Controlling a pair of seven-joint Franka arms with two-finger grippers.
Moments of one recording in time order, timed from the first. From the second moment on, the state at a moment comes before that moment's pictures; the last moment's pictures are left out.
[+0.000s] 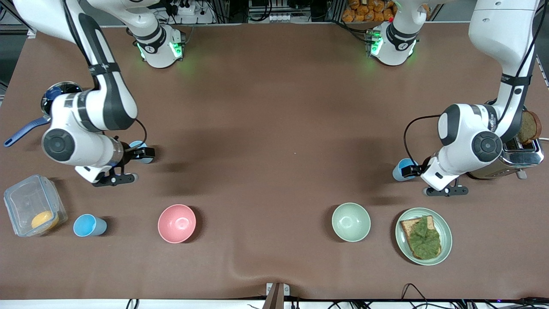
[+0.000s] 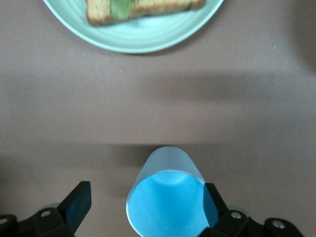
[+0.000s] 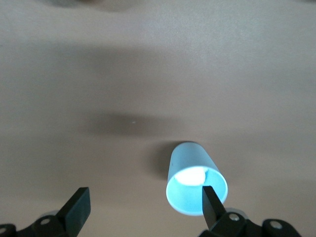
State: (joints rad) left arm 0.00 0.42 -0.07 -1.94 0.04 2.28 -0.11; right arm 0.11 0.33 -0.02 -1.92 0.02 2.02 -0.03
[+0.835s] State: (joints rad) left arm 0.02 0.41 -0.07 -1.99 0.04 2.29 -0.11; right arm 0.10 0.36 -0.02 -2.07 0.00 2.11 -0.05
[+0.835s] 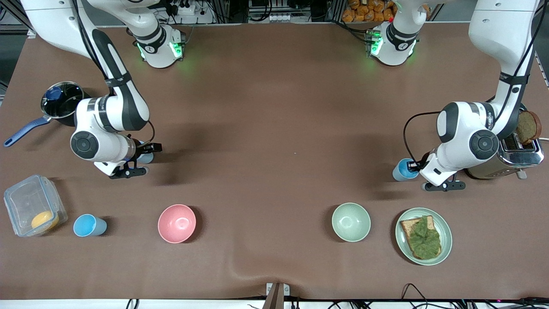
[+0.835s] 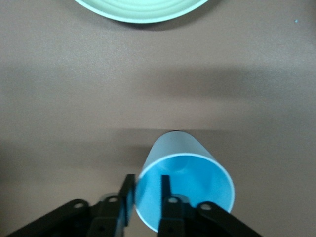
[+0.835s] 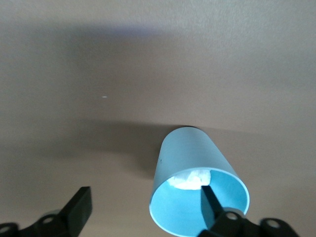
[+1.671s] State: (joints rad) left arm 0.02 0.37 -0.12 -1.97 0.04 2.30 -0.11; right arm 0.13 0.38 -0.02 -2.01 0.00 2.06 -0.05
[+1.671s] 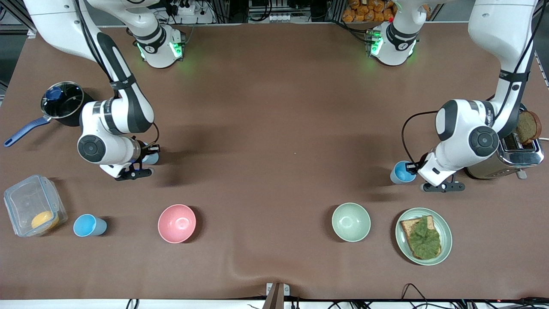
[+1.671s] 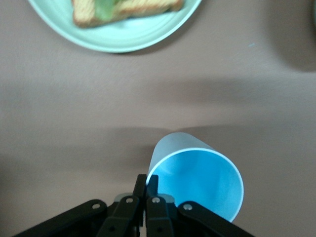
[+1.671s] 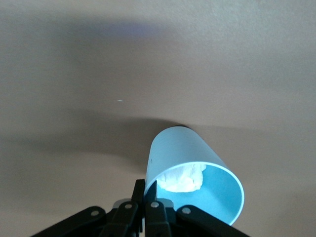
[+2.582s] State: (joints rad) left arm 0.02 0.33 -0.18 -1.72 0.01 1.99 -0.11; right arm 0.46 0.38 0.00 -1.78 0.12 1.90 0.19
